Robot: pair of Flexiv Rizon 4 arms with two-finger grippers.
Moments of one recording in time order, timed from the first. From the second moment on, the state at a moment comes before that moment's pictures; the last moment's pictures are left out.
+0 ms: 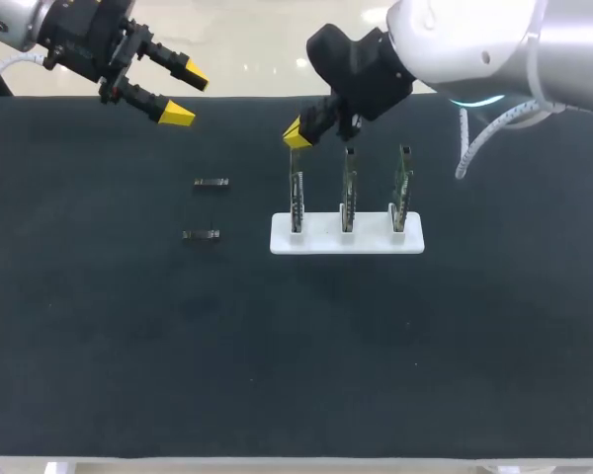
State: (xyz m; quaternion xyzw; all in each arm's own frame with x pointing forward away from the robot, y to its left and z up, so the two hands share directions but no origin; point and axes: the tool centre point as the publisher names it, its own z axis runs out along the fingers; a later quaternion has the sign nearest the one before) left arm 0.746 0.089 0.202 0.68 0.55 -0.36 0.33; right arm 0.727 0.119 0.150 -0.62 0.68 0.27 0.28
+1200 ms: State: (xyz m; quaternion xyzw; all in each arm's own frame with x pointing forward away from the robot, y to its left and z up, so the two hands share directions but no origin) left arm 0.746 0.089 0.202 0.68 0.55 -0.36 0.33; right arm 0.727 0.086 0.205 -0.61 0.68 0.29 0.30
